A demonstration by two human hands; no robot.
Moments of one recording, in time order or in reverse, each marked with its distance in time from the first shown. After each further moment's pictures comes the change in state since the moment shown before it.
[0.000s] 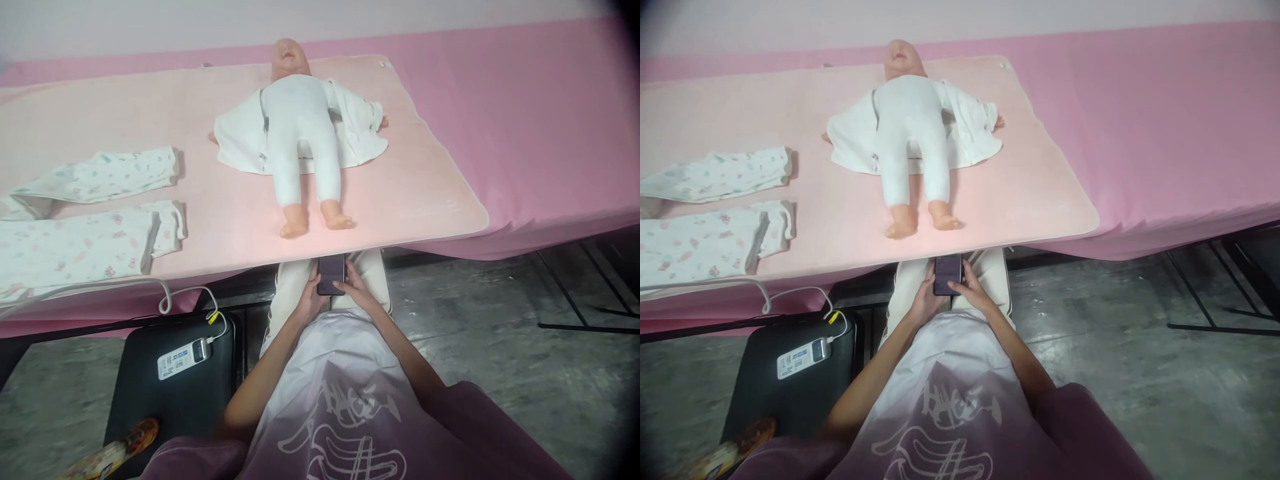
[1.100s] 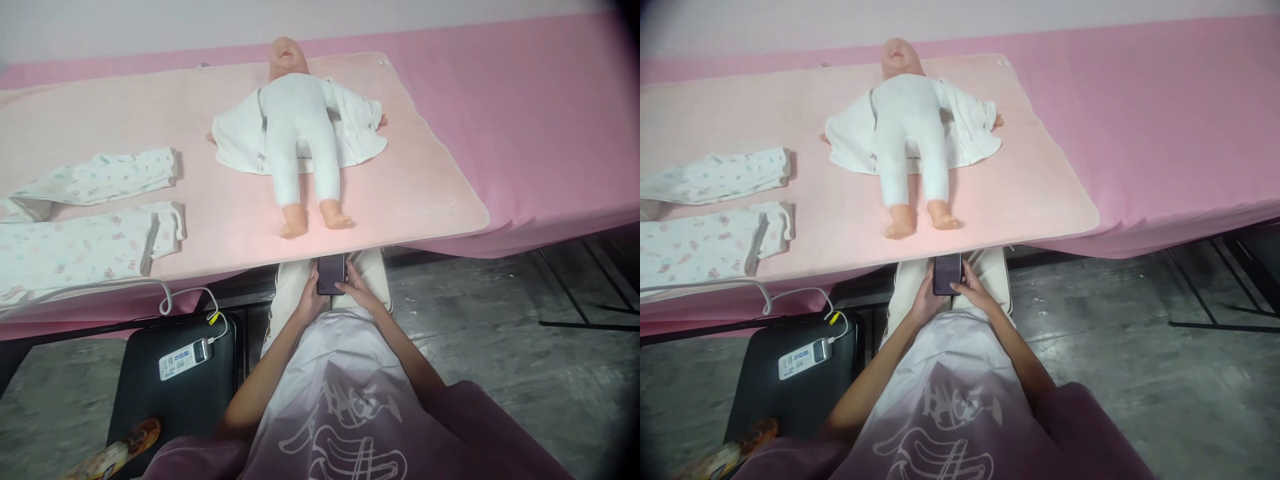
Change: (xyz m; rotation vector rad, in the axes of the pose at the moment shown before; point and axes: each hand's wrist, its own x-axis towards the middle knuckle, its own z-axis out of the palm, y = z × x) left_hand 0.006 -0.004 -0.003 -0.006 0.062 -0.002; right_hand -0.002 -0.003 -0.005 0.003 -0.050 0.013
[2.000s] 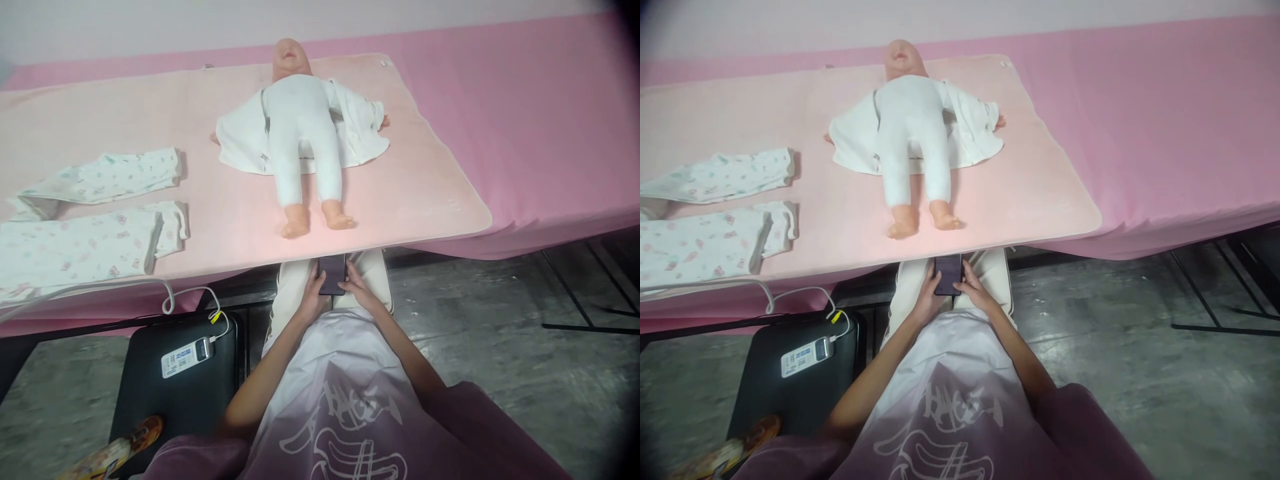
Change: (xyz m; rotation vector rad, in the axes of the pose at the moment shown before) left_hand -0.001 0.001 0.011 0.025 0.044 0.068; right_hand -0.001 -0.006 0.000 0.004 -0.055 -0.020
